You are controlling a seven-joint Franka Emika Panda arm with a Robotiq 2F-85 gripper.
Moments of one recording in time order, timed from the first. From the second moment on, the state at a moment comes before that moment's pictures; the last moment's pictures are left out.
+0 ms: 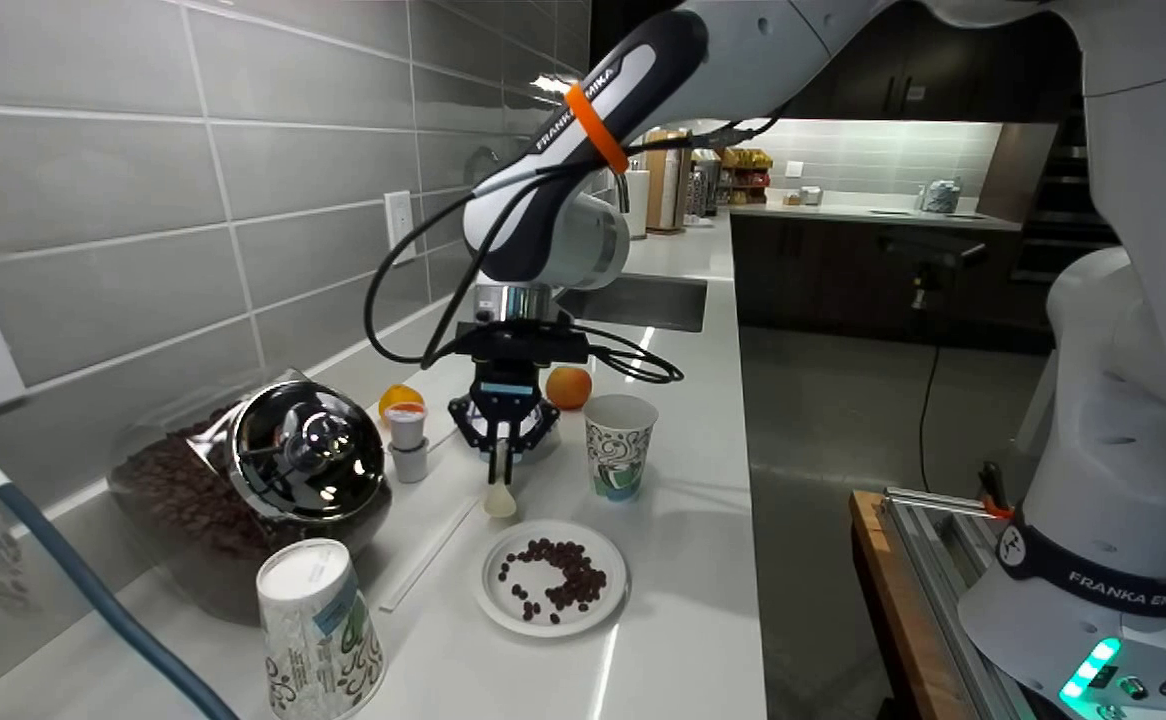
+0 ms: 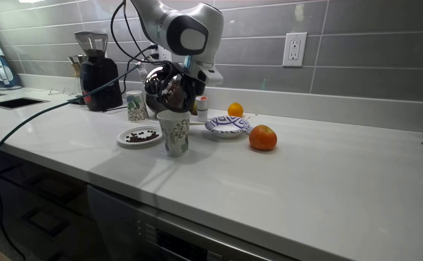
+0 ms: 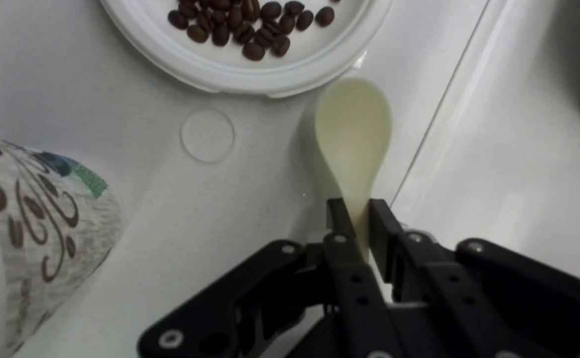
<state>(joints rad) 0.03 0.39 -0.14 -2.03 0.46 2.32 0.71</state>
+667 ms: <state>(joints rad) 0.12 0.24 -0.11 -2.10 0.03 2.26 0.74</state>
